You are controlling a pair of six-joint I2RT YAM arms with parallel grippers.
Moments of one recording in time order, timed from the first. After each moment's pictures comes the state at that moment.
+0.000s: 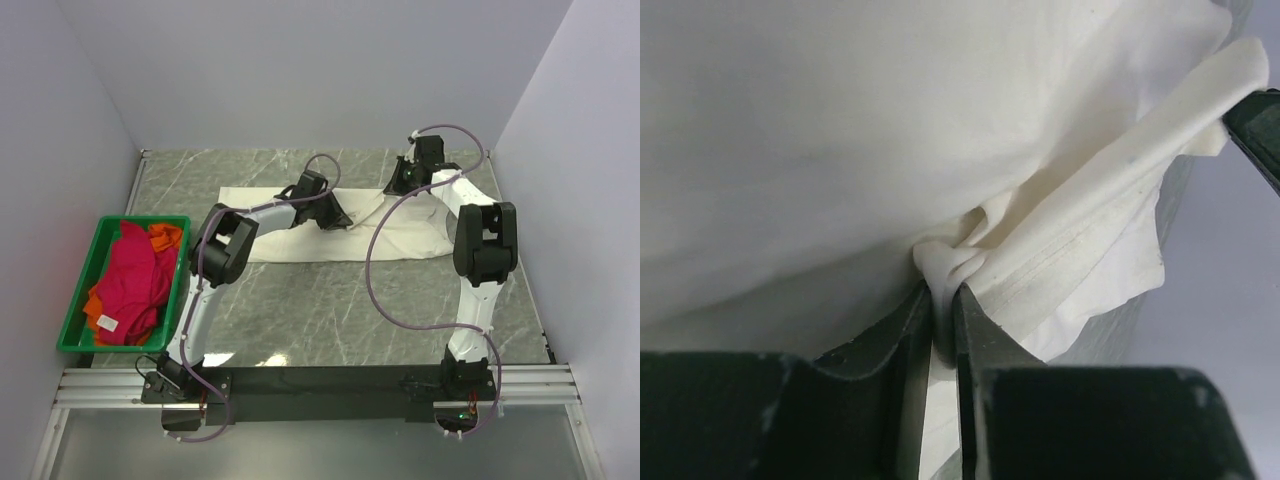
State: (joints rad) left arm -0.56 2.34 1.68 -0.04 0.35 -1.00; right arm 0.09 2.08 1.62 -0.36 -0.30 0.35
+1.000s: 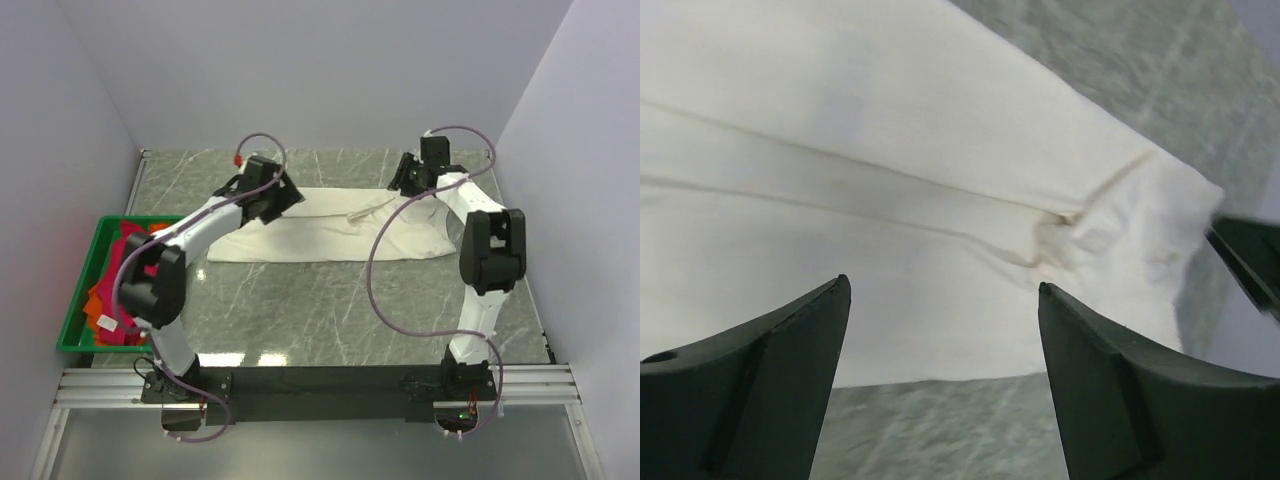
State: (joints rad) left arm -0.45 1.81 1.36 -0.26 -0.01 -0.96; right arm 0.08 2.02 1.57 -0.34 -0.17 0.44
